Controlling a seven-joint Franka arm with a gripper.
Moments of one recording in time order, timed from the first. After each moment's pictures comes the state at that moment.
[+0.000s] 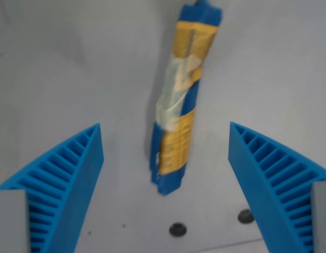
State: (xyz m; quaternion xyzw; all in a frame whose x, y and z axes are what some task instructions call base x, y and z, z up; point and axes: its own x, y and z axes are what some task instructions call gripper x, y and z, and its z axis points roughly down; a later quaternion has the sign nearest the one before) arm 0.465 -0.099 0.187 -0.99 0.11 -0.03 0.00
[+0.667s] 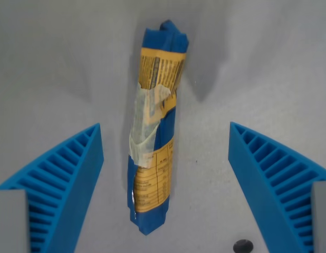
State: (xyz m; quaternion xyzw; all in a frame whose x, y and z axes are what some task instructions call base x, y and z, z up) arm 0.468 -0.115 0.153 -0.99 0.13 -0.03 0.00
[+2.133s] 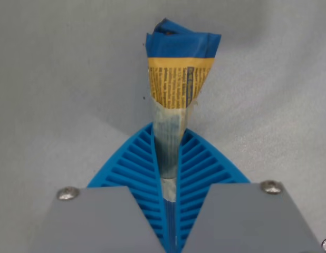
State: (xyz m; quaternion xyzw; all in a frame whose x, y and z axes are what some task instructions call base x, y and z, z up) arm 0.469 -0.115 0.118 -0.99 0.13 -0.03 0.00
